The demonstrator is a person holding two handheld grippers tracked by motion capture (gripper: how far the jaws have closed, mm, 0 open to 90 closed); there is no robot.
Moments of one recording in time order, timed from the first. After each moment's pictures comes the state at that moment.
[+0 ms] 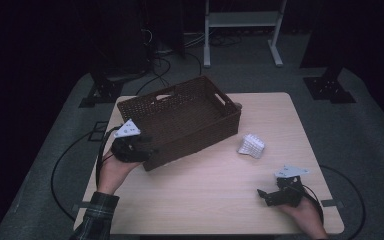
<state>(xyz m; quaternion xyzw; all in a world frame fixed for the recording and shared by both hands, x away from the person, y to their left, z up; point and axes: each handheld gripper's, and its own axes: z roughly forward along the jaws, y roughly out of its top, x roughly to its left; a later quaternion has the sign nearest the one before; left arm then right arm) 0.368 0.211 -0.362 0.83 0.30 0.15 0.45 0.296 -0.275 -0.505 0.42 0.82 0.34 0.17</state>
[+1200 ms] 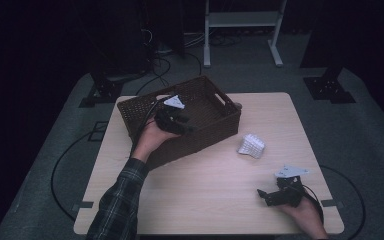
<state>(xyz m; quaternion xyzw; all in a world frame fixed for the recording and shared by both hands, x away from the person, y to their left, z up) 0.476 0.115 -0.374 0.88 0.22 0.09 0.40 0.296 -0.275 -0.505 0.42 0.82 0.34 0.17</state>
